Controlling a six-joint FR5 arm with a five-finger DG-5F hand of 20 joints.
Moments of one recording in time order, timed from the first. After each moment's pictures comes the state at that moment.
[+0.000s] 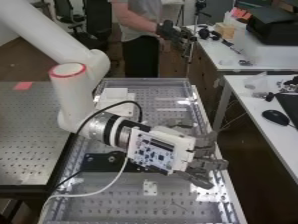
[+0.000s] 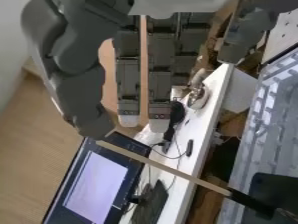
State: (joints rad) arm 1.39 -2.22 -1.59 -2.49 -1.36 0.30
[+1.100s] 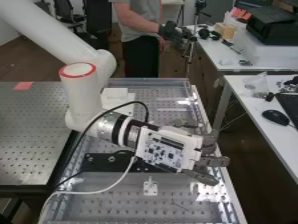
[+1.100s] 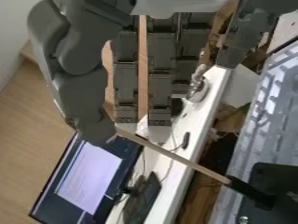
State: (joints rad) arm 1.41 -2.26 -1.53 -2.53 -1.36 0.27
